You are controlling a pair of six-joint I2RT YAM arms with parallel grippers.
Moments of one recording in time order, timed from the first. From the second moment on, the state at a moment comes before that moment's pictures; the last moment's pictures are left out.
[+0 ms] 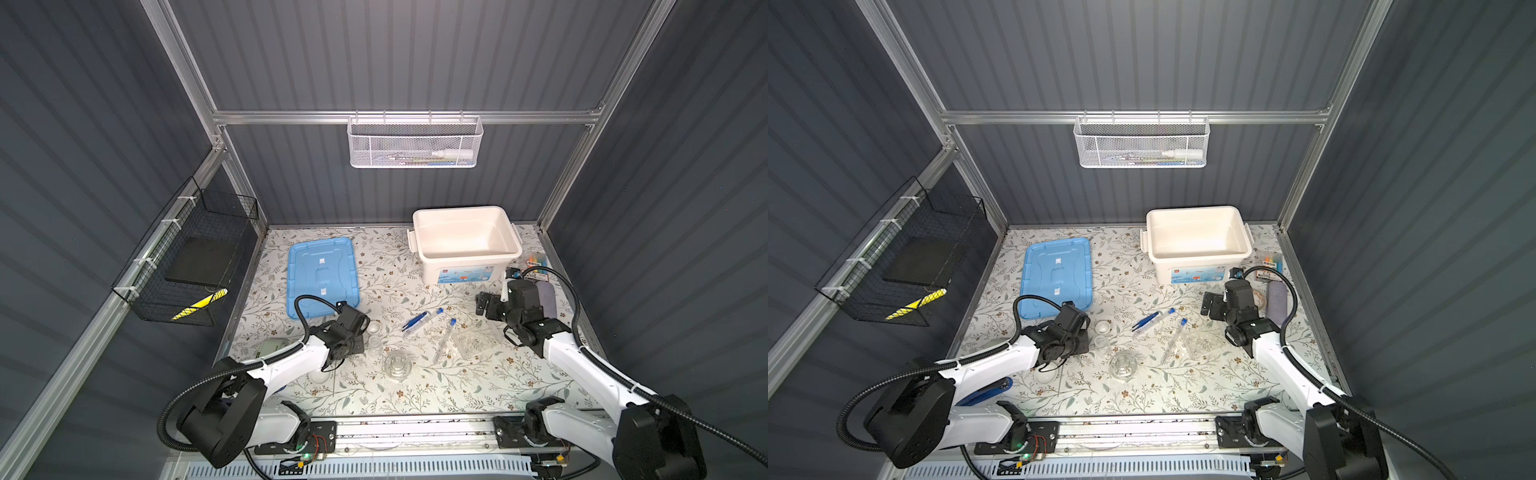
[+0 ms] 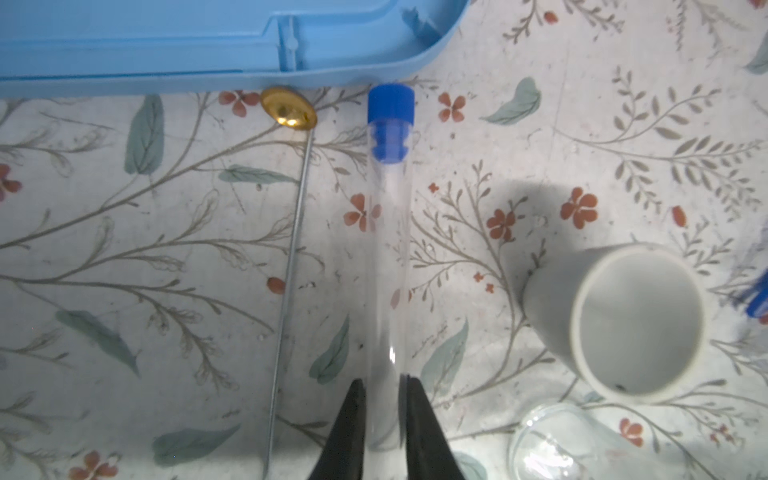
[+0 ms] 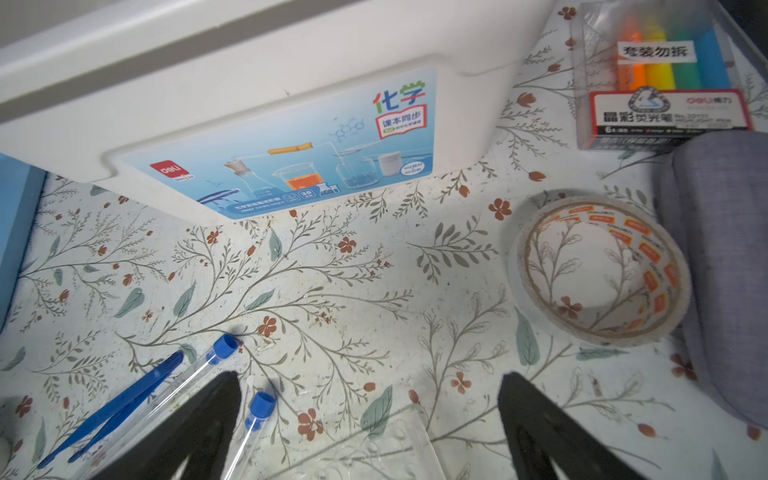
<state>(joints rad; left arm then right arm) -0.64 1.29 0.58 -0.39 -0.20 -0.64 0.24 1.10 0.59 -0.18 0.09 0.33</state>
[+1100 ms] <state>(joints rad) -0.64 1.30 0.75 -0.31 -0.19 -0.43 0.28 1.18 0.58 -0.06 -0.18 0.39</state>
